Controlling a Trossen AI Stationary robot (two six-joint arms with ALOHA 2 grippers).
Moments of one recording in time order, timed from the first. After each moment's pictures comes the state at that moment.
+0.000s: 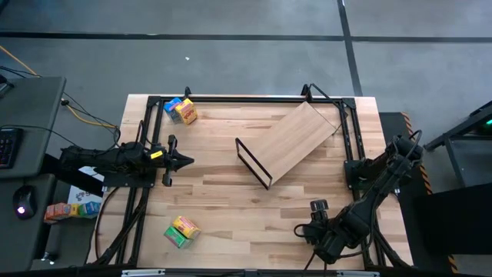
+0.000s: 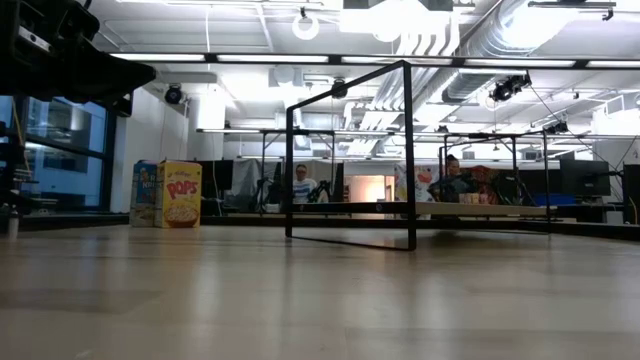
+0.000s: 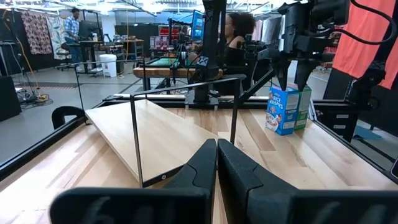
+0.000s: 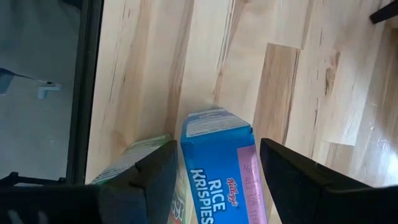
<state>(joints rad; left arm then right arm) -0.08 0.01 0.01 0.02 -0.09 0.00 0.87 1.65 1.36 -1.08 0.17 0.67</state>
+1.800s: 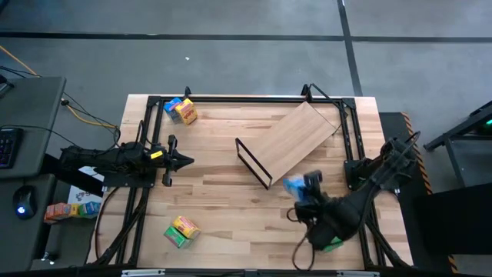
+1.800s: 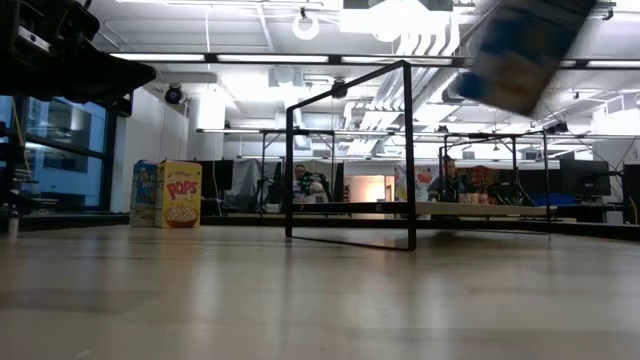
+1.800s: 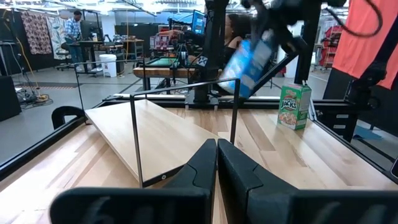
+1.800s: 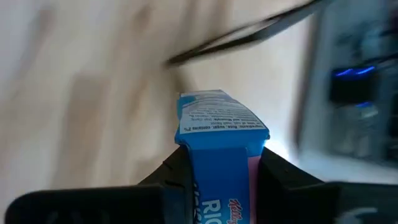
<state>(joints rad) -0.08 0.01 0.01 0.02 -0.09 0.00 0.73 1.71 1.66 -1.56 0.74 0.43</state>
